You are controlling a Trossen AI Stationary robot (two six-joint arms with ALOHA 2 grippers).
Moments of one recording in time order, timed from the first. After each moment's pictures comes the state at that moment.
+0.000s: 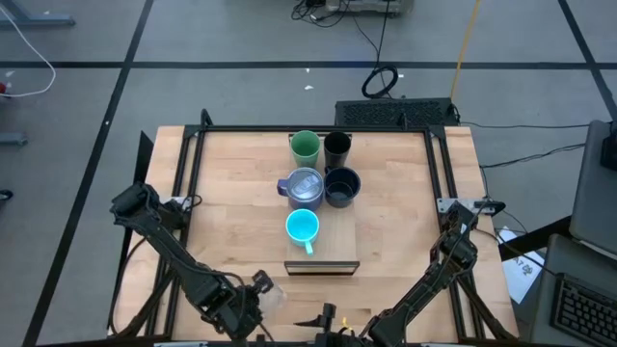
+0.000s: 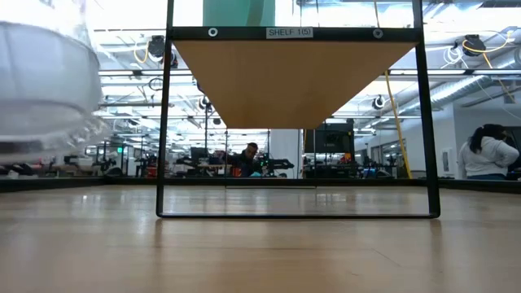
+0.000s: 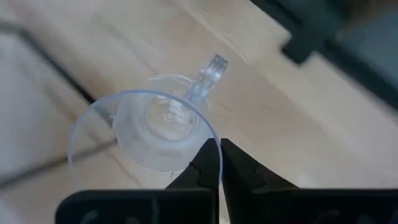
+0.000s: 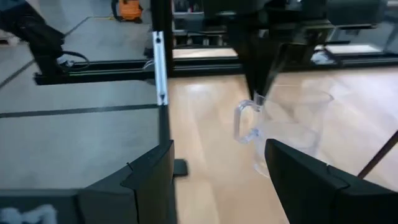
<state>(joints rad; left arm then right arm) -0.79 1.78 1.41 -0.88 -0.18 0.13 0.82 2.30 1.77 0.03 0.92 0.42</state>
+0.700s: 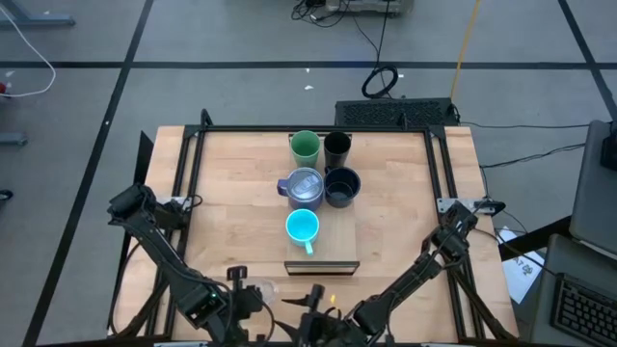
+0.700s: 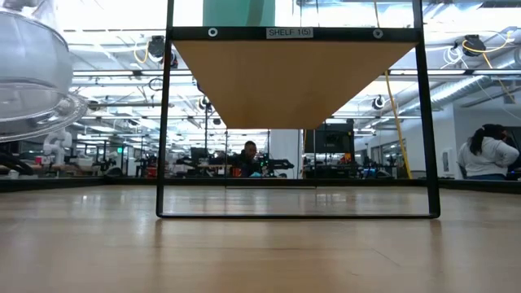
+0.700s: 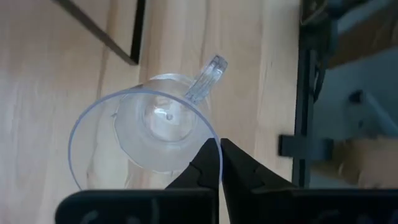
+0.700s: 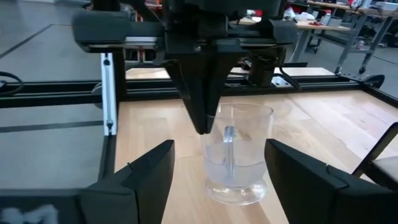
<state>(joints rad) -0.85 1.78 1.46 -0.94 -0.33 -0.91 0.72 2.30 1.77 0.13 0.97 0.27</state>
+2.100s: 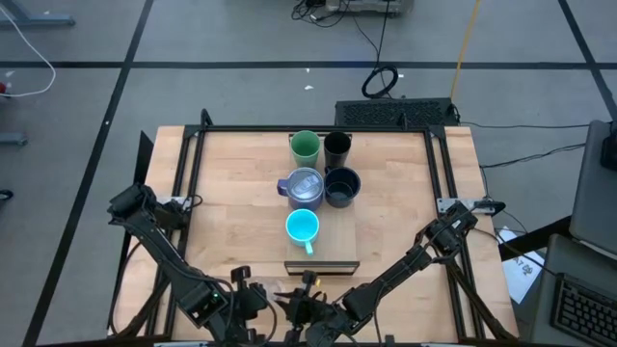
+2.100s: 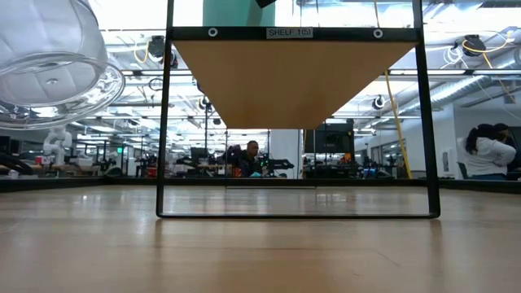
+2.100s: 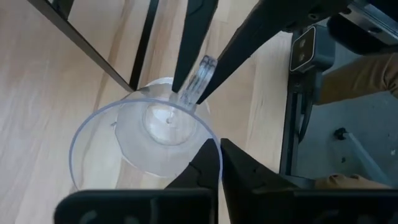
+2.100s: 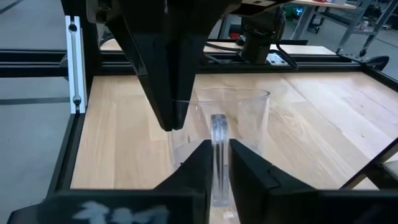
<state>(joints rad) -0.85 1.78 1.46 -0.85 -0.40 -0.97 0.63 2.31 1.77 0.01 0.88 0.31</state>
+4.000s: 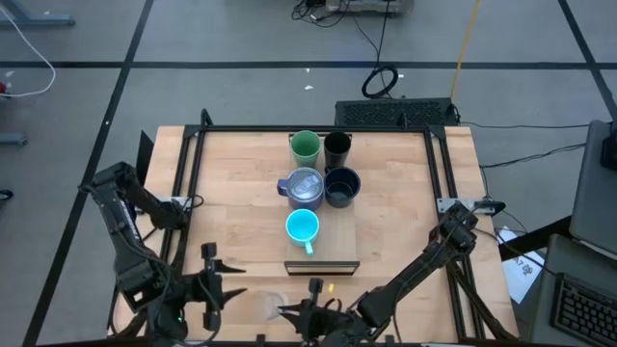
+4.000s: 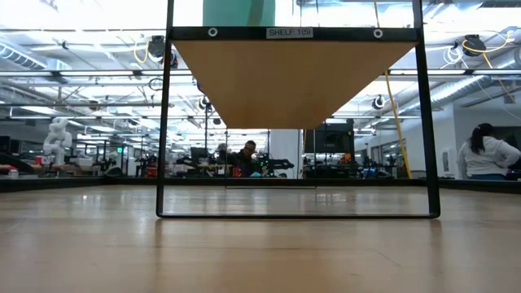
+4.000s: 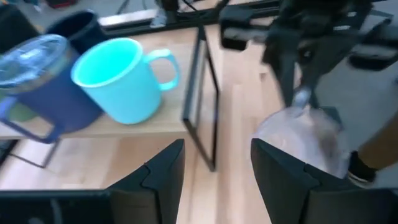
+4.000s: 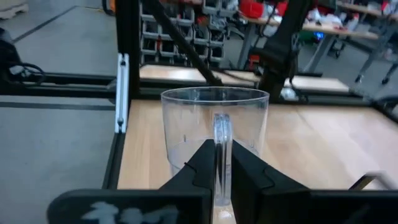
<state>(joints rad) -1.01 1.52 1.46 -1.01 -0.90 -0.78 0.70 2.20 1.77 0.01 0.86 0.20</state>
